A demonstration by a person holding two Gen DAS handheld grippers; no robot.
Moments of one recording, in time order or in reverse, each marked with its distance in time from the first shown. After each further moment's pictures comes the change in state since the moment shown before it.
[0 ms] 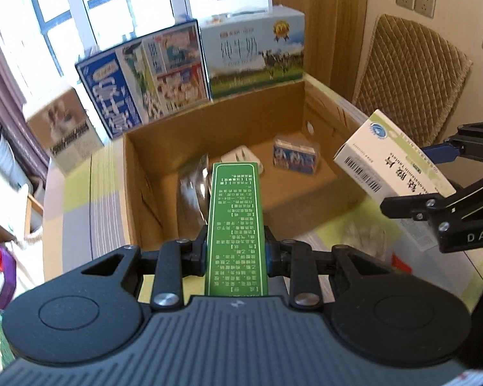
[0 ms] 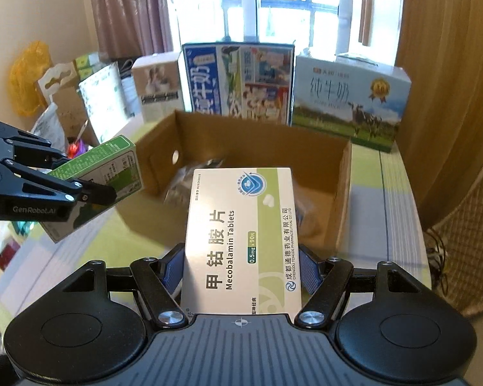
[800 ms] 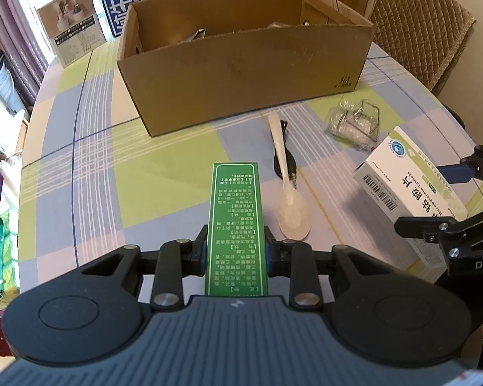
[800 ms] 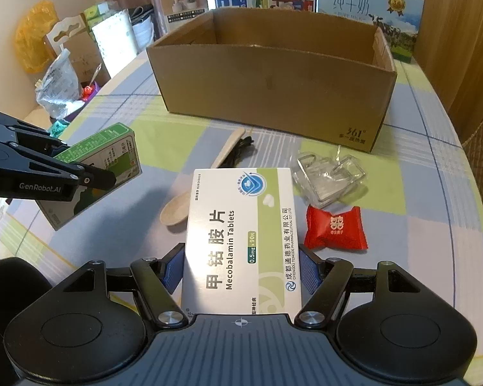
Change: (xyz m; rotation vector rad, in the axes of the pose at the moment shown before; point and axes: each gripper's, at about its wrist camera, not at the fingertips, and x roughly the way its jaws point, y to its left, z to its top) left arm -0.006 -0.021 -0.155 -0.092 0.176 -0.019; right arm -0.007 0.066 -0.141 0.048 0.179 0.031
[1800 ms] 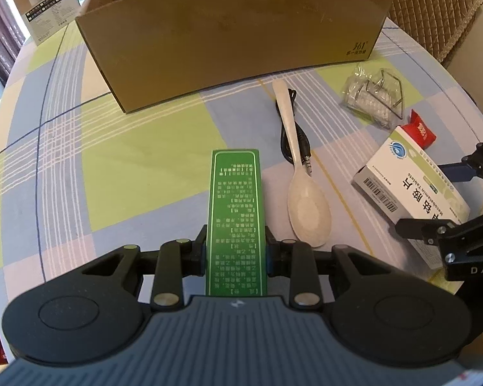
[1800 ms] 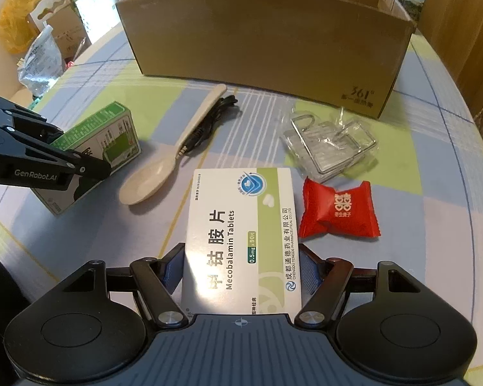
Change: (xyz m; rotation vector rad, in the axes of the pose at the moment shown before) left arm 0.062 0.002 -0.001 0.015 0.093 -0.033; right arm 0.050 -0.015 -0.007 0.006 0.097 -0.037
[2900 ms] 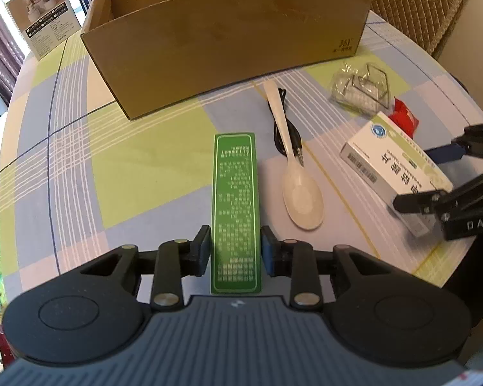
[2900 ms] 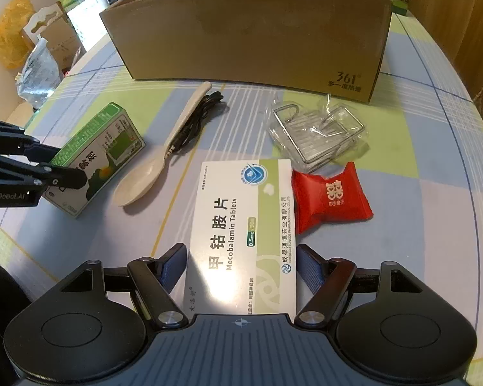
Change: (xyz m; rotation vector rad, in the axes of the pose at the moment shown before) left arm -0.015 -0.005 -0.005 0.052 -0.013 0.010; right arm 0.001 -0.018 0.002 0.074 0.021 0.034
